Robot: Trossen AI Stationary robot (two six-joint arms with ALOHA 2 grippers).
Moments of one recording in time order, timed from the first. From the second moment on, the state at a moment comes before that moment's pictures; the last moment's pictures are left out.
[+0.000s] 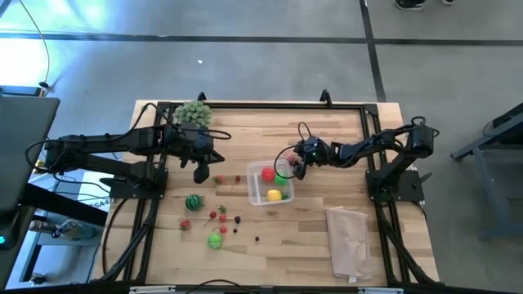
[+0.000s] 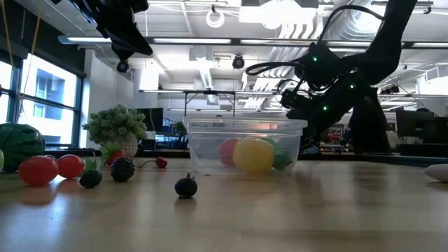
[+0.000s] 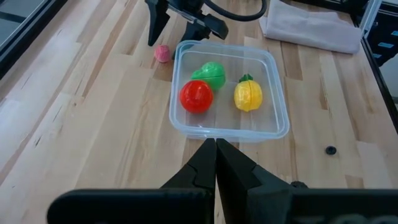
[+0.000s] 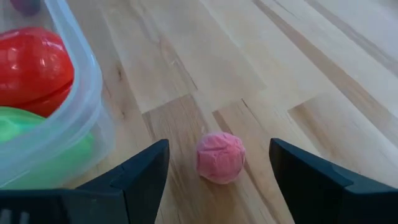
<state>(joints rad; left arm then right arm) 0.28 0.95 0.80 -0.52 0.10 -0.09 -0.26 1.64 0.51 0.43 0.10 0.15</state>
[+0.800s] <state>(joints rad) 0.28 0.95 0.80 -0.52 0.10 -0.09 -0.26 1.72 0.51 0.50 0.09 0.11</state>
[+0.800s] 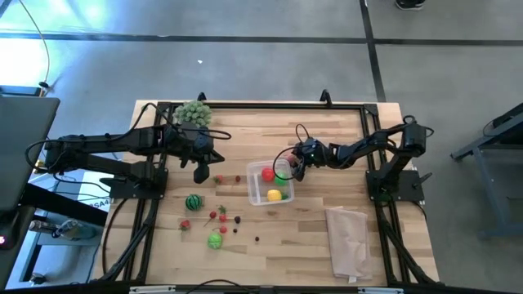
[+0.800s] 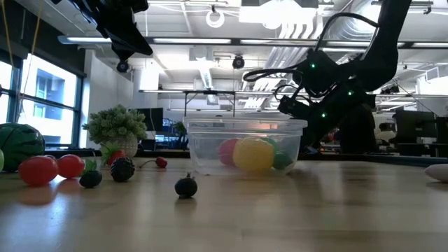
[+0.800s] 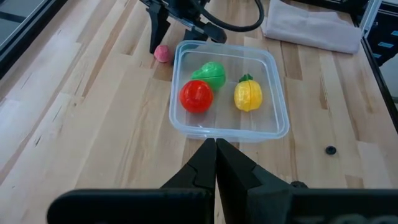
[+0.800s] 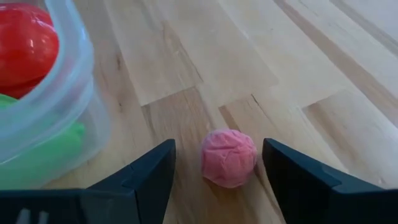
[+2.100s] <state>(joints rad) 0.28 0.95 0.80 -0.52 0.10 -0.09 -0.26 1.59 0.51 0.47 0.11 0.13</state>
